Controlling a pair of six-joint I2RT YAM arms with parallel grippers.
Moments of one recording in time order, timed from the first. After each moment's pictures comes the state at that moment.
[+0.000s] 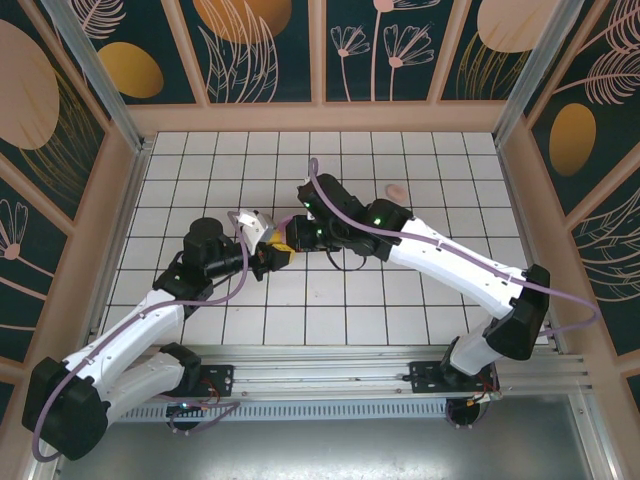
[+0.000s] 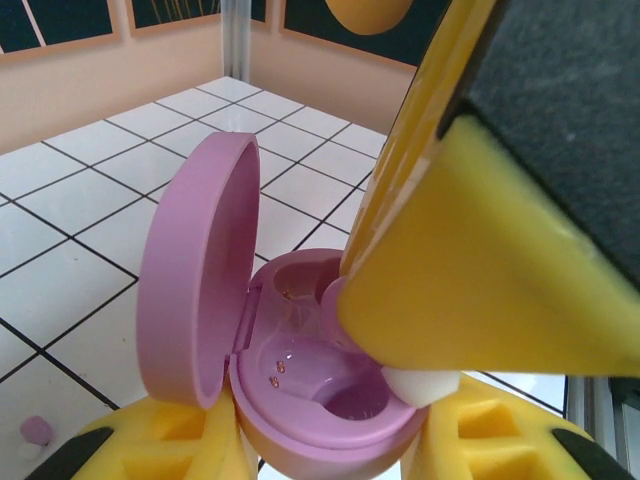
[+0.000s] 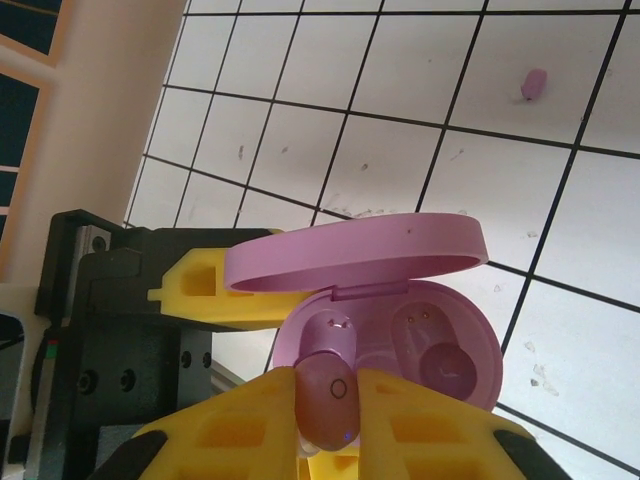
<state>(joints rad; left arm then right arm) -0.51 0.97 0.58 0.10 0.60 0.00 1.02 1.53 1.55 -0.80 -0.01 0.78</state>
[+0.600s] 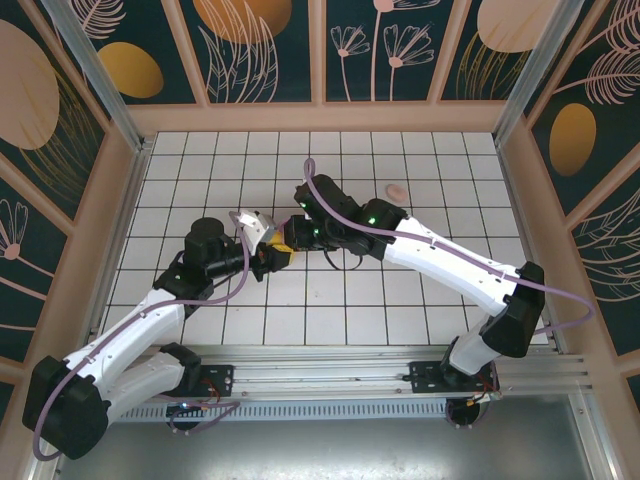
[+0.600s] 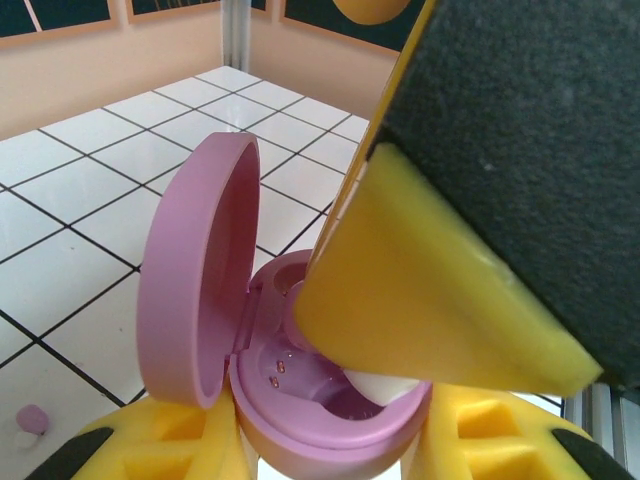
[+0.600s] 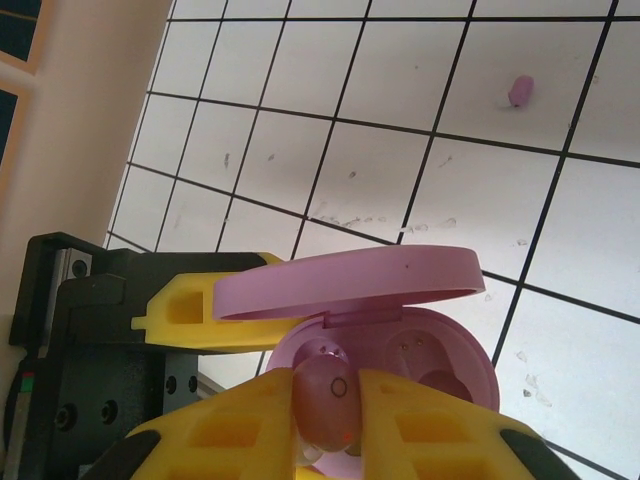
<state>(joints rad) -0.51 0.98 0.58 0.09 0.60 0.00 1.02 1.56 1.55 -0.79 0.01 0.78</state>
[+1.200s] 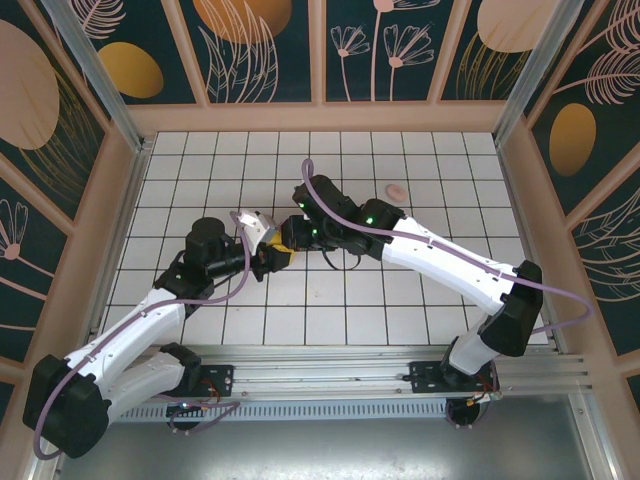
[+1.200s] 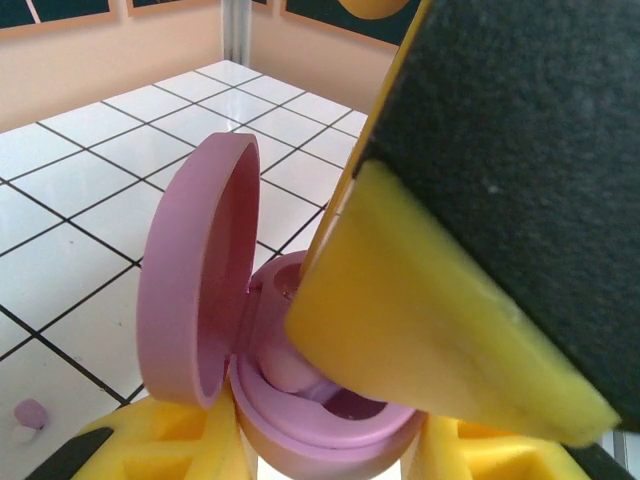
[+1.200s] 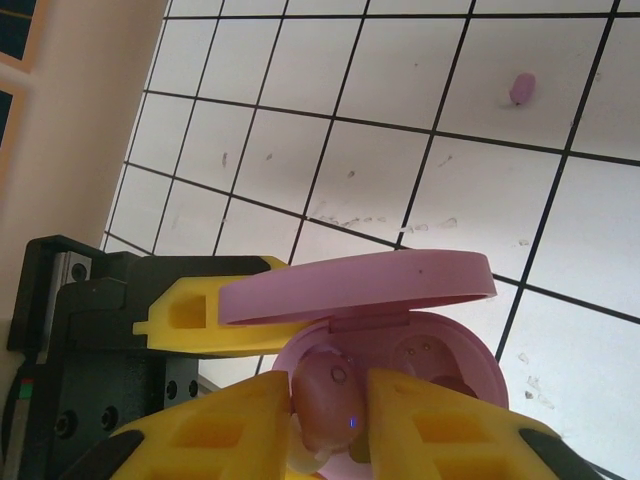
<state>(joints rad) -0.51 0.98 0.58 0.09 0.60 0.00 1.02 1.57 1.55 -0.78 0.01 0.79</state>
